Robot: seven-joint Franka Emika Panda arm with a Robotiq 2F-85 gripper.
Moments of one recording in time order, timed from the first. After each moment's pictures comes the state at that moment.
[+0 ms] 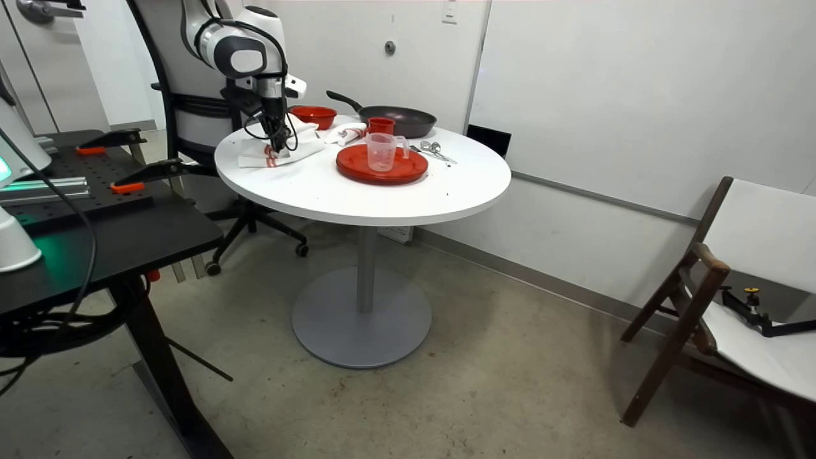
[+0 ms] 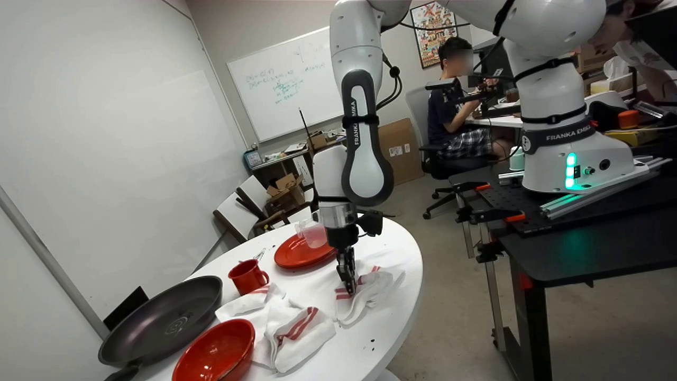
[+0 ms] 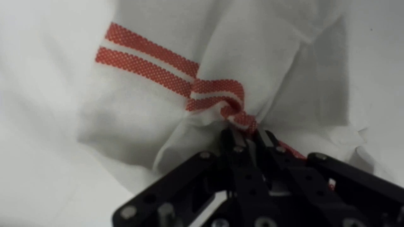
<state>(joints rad) -0.12 0.75 0.27 -2.23 0.05 3.12 0.01</state>
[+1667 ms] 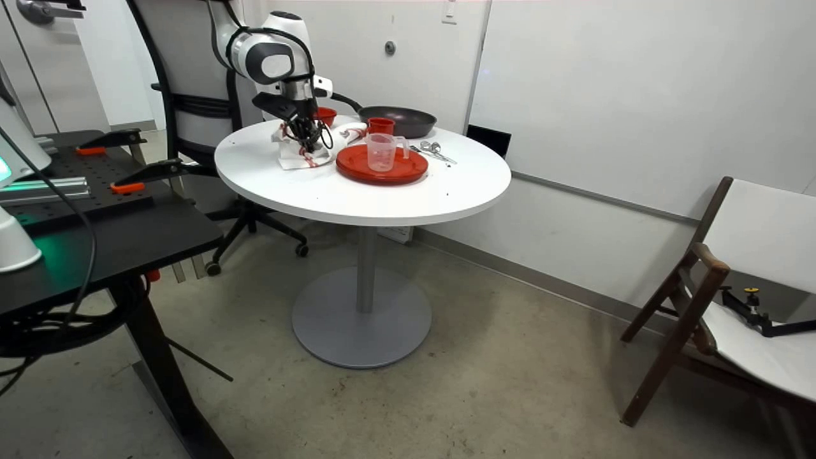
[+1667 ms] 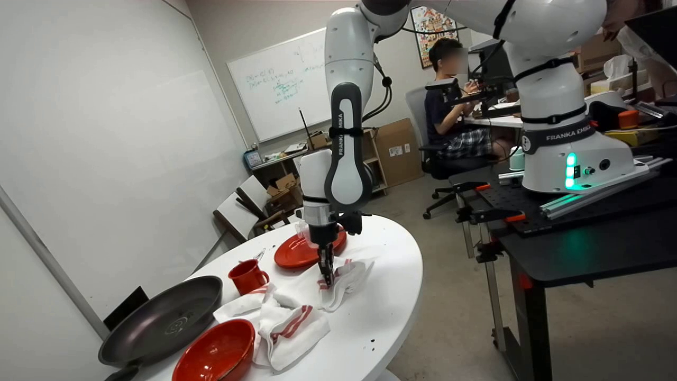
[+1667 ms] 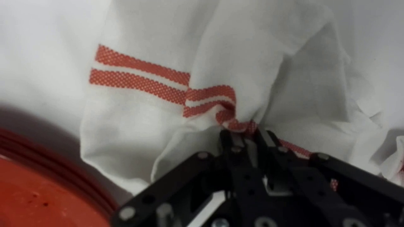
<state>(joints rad) -0.11 0.81 0.18 -2.07 -0.01 3.10 -0.08</state>
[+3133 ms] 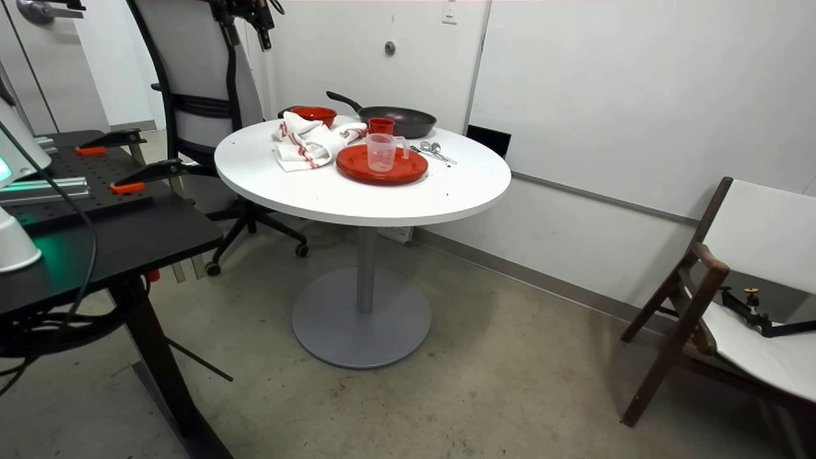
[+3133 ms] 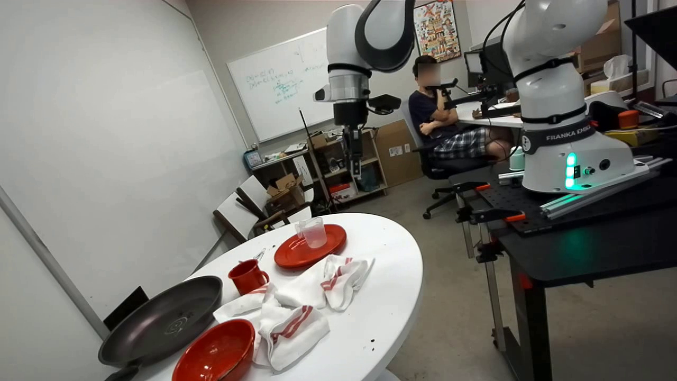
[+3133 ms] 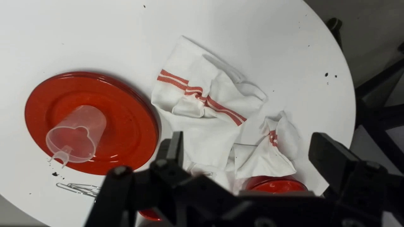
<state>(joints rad) -0.08 -0.24 0.18 -2.72 0.22 2.76 -0.35</state>
